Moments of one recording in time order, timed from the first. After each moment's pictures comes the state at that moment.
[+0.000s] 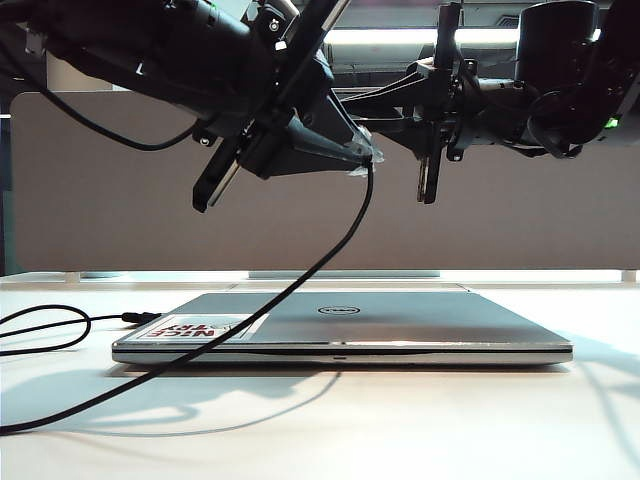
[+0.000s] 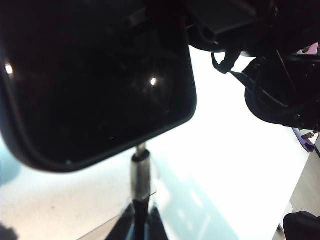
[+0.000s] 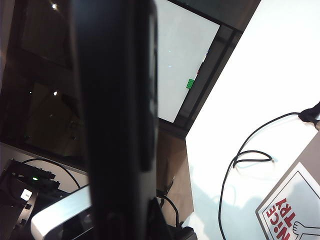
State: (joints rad) left arm -0.82 1.41 0.68 0.43 0.13 -0.69; right arm 0.24 1.91 1.09 1.05 -1.29 1.32
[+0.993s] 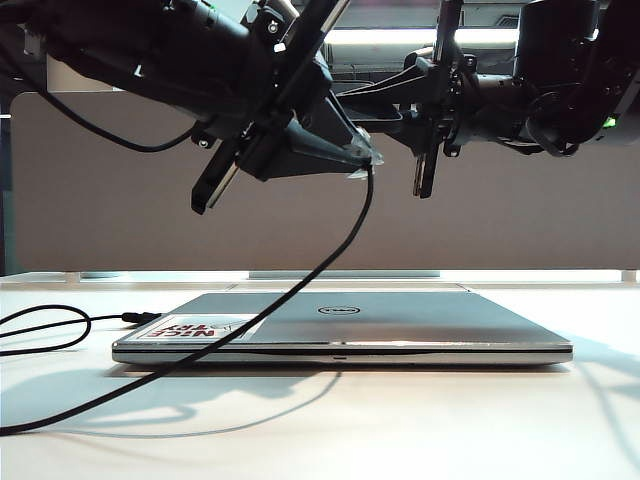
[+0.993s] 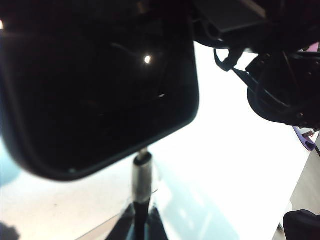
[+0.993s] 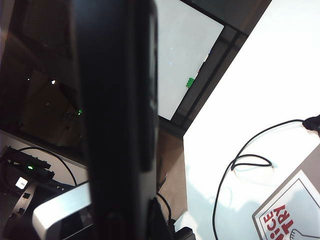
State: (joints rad) left arm -0.81 1.41 0.68 0.43 0.13 -0.69; right arm 0.25 1.91 1.09 1.08 -1.30 1.27
